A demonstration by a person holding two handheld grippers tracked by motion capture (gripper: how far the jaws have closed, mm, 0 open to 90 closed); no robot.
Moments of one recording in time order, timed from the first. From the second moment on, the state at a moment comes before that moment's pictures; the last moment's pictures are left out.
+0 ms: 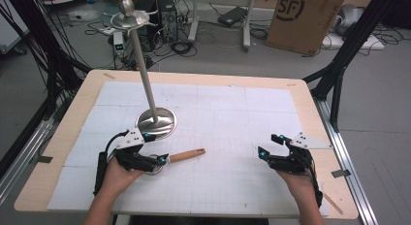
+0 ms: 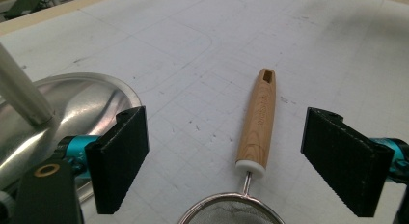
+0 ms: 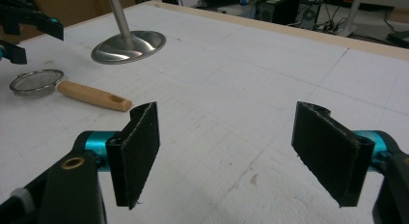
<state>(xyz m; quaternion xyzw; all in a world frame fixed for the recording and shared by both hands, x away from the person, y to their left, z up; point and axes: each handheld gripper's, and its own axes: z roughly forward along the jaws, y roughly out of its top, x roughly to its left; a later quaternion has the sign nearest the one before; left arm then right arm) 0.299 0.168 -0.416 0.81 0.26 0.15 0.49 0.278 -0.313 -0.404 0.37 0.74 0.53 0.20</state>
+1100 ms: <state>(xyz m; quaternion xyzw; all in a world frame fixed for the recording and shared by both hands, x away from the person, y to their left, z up) 0.323 0.119 -0.420 0.93 0.21 0.06 0.29 0.282 -0.306 -0.408 0.36 0.75 0.52 0.18</state>
